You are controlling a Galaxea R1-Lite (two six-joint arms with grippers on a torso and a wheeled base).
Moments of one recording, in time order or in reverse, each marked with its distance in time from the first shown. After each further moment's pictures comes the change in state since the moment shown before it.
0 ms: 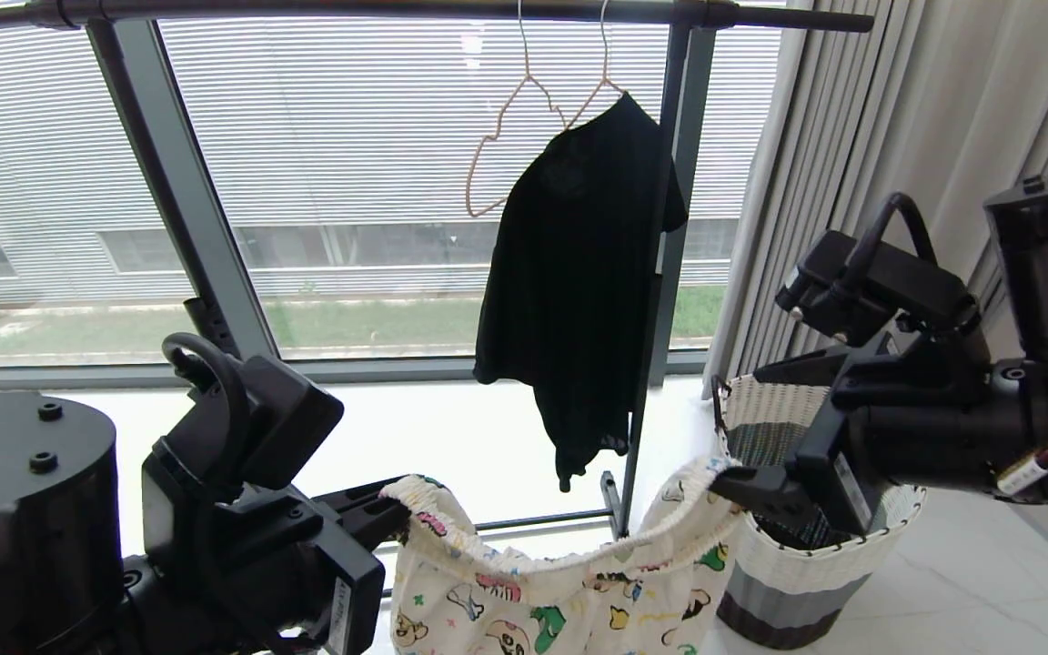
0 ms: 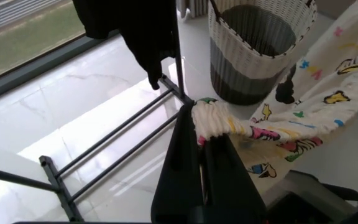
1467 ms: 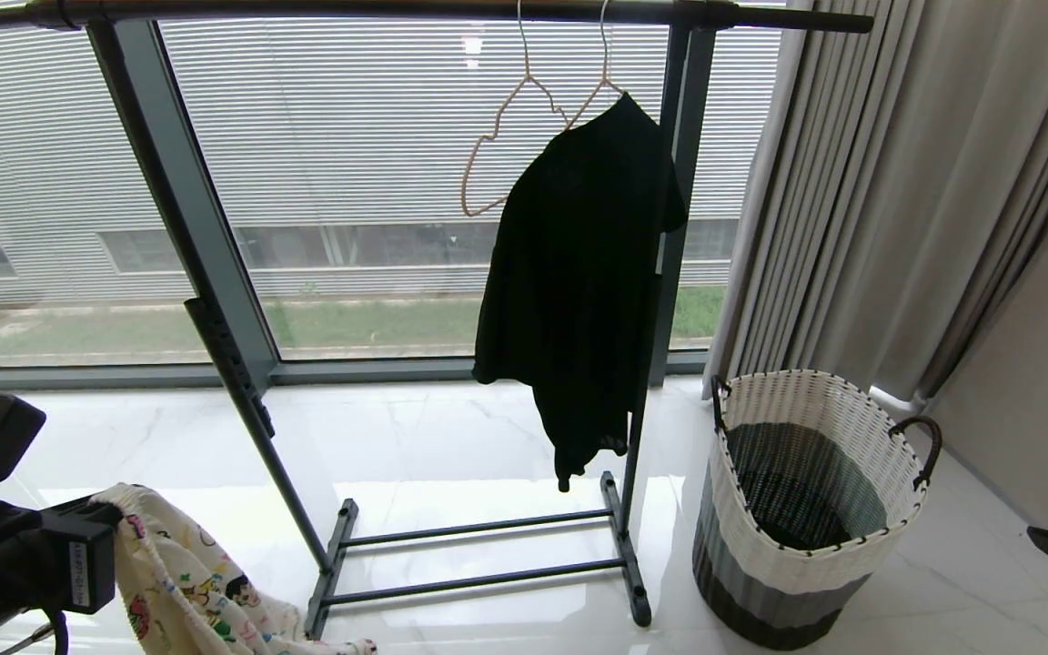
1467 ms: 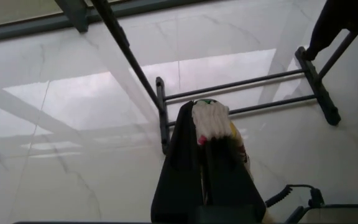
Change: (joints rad) left arm 0.904 -0.206 0.194 0.053 -0.267 0.184; right arm -0.452 -0.370 0.316 0.217 -0.430 -0.042
